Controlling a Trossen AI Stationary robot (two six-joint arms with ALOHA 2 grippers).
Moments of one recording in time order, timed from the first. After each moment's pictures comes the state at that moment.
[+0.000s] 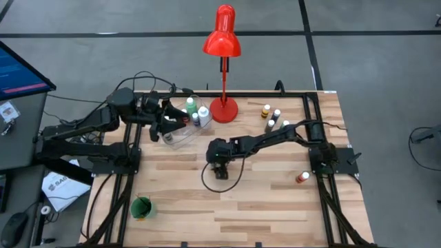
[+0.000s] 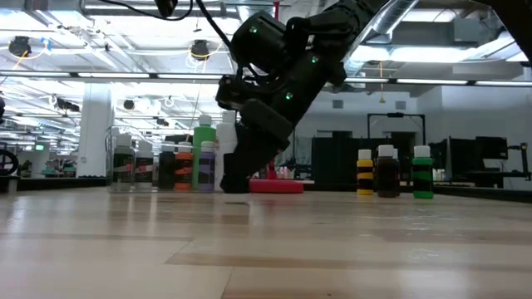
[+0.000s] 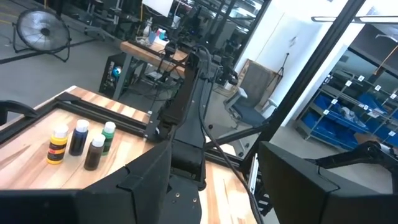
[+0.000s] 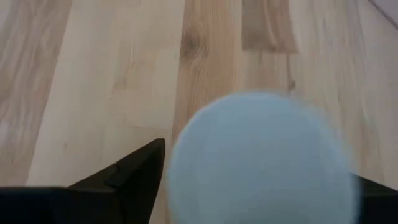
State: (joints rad) left arm 0.29 0.84 0.89 -0.09 0.36 -0.40; right arm 0.04 2.12 1.39 -0.23 -0.03 -0.02
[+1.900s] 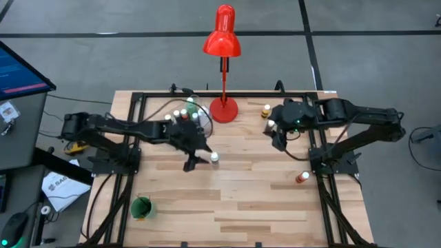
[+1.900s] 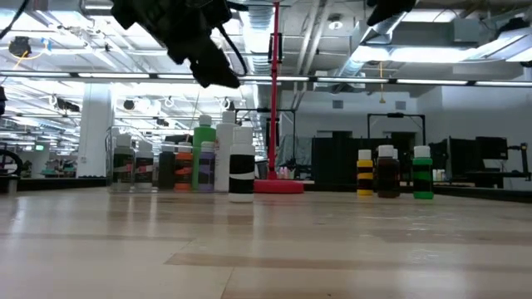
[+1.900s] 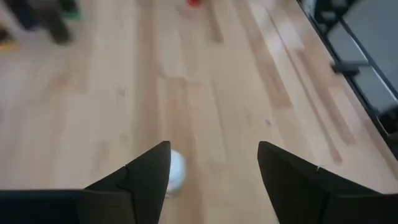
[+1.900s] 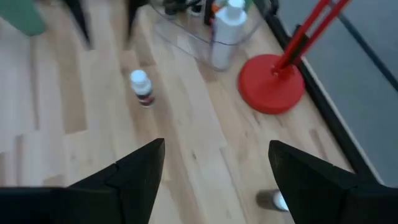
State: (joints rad) left arm 0.06 1.36 0.89 -0.22 0.22 0.05; right arm 0.04 1.19 1.42 -1.07 0.29 0.22
